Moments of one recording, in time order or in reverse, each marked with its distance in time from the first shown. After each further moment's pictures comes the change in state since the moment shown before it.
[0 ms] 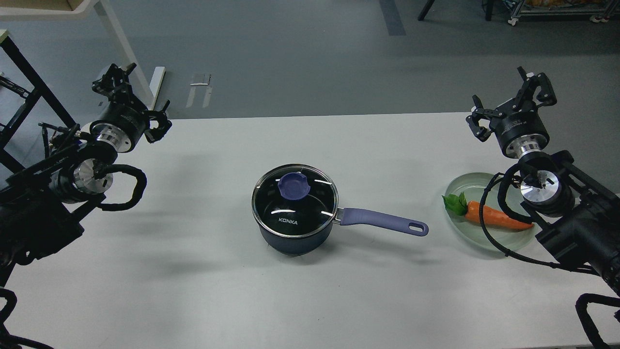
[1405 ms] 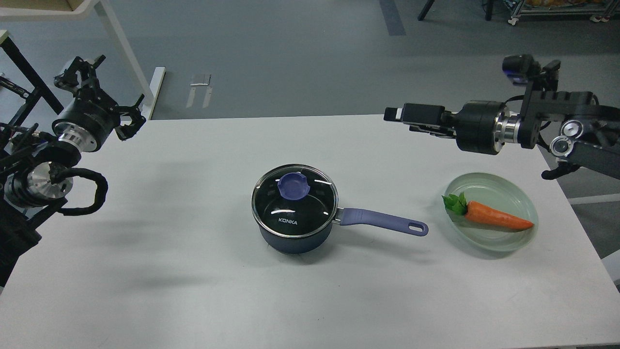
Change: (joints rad) left arm 0.064 0.171 -0.057 -0.153 0.011 -0.057 0.010; right arm 0.604 -0.416 -0.976 0.680 -1.130 -0.034 0.010
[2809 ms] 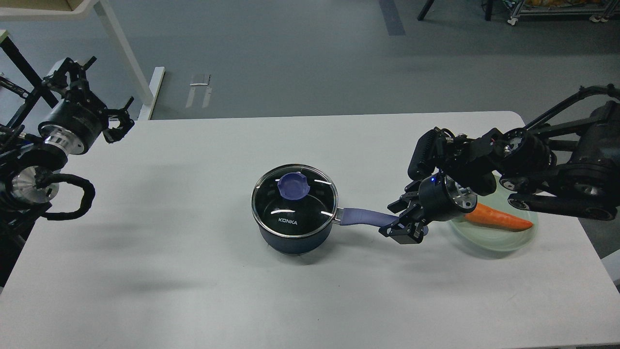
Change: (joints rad) left arm 0.010 0.045 0.006 -0.003 0.046 -0.013 -0.009; right arm 0.224 0.249 -0.438 0.082 -0.611 -0.046 0.029
